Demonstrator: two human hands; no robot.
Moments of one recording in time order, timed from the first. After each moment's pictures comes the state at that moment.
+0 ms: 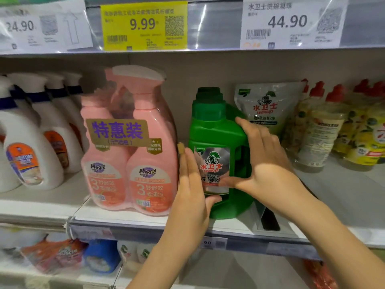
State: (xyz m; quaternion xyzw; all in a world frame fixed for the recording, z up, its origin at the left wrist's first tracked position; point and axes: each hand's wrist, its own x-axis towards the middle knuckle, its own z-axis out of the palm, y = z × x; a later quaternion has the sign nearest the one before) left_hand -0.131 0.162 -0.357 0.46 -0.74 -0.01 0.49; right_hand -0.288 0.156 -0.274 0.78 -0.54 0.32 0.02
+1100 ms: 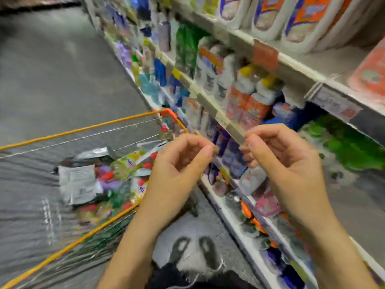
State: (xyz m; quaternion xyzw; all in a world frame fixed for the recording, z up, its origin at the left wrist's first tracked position) left_hand 0.054 0.519 -0.407 0.62 -0.33 -0.18 0.69; right_hand -0.051 0.386 -0.386 0.75 -0.13 0.32 -0.56
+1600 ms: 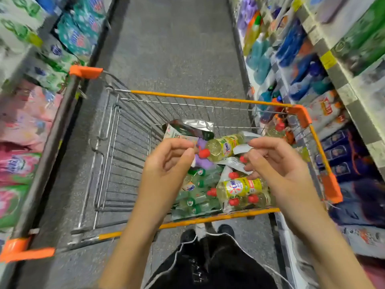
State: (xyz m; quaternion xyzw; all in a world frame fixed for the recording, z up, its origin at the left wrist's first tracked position) left_hand 0.210 0.753 -0.479 0.72 0.02 -0.04 0.69; right_hand 0.185 0.559 -0.478 0.74 -0.06 0.03 -0.67
